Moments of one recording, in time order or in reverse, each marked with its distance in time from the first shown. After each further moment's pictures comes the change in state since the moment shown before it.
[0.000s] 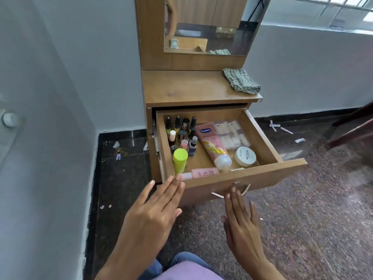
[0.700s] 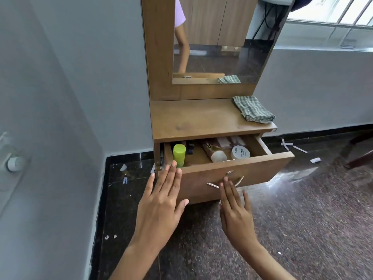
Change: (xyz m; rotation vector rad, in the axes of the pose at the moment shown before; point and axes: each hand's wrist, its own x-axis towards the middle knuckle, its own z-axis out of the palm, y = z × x) left_hand 0.089 -0.061 0.032 0.069 -0.102 -0.252; right_hand 0.134 0.001 0.041 0.024 0.022 -0.021
